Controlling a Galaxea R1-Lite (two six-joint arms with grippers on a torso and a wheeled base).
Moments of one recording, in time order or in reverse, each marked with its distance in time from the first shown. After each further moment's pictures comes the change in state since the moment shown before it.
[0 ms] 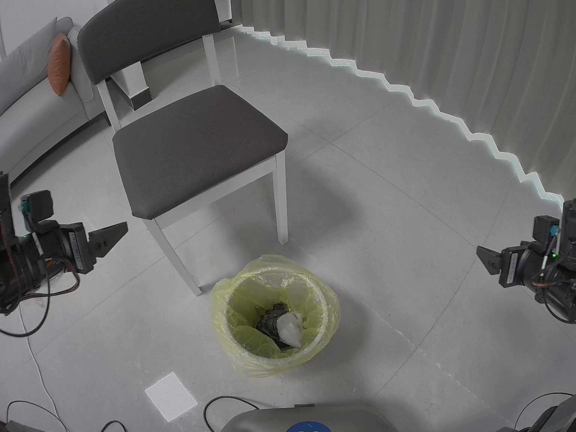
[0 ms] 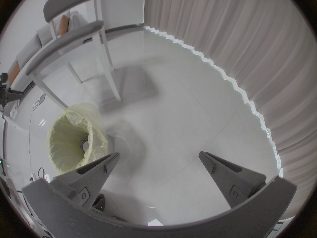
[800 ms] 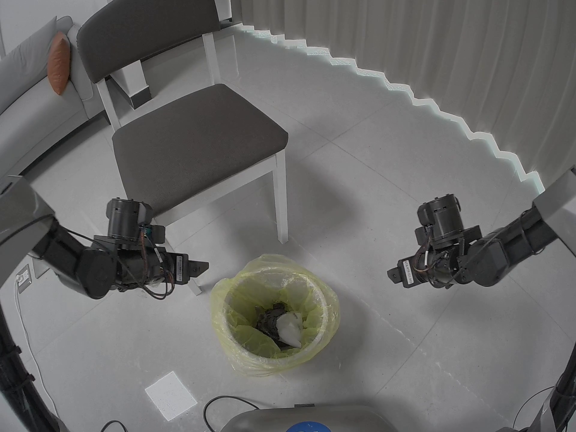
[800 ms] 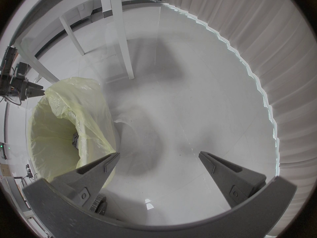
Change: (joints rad) left arm -0.057 0.761 -0.241 -0.174 -0.023 0.028; right arm 0.062 0.729 -0.543 0.199 0.086 -0.060
